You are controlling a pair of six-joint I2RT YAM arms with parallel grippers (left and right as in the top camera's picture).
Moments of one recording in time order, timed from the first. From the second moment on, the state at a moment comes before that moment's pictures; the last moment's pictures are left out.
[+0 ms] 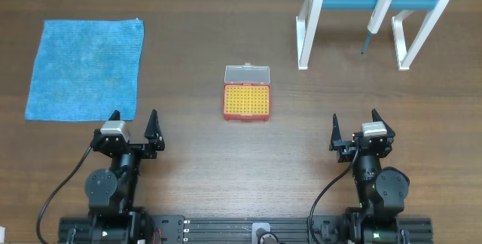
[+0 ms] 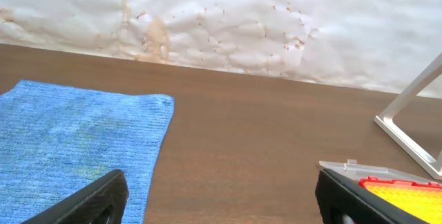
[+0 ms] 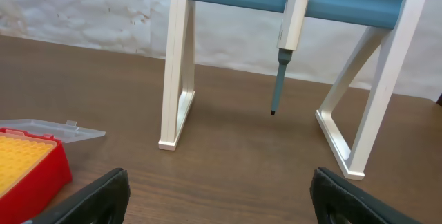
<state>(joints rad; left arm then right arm) 0.04 0.02 0.02 -0.09 0.08 -0.16 -0.06 0.01 0.04 -0.12 -0.15 -0.14</state>
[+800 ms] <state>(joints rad) 0.04 0.01 0.02 -0.09 0.08 -0.16 -0.07 0.71 0.20 0.63 -0.12 -0.10</state>
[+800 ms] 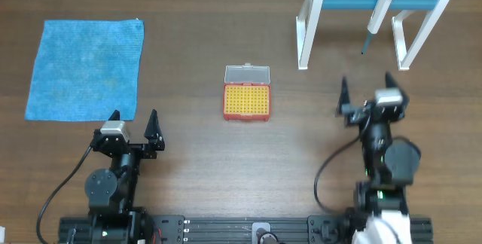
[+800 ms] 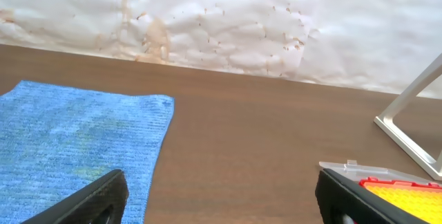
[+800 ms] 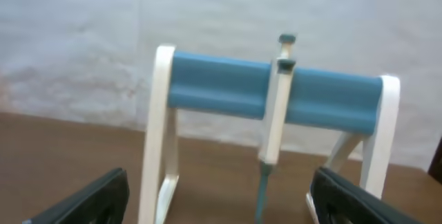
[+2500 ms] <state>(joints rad) 0.04 0.01 0.02 -0.09 0.08 -0.16 -0.16 1.76 0.74 0.90 0.01 -0.07</state>
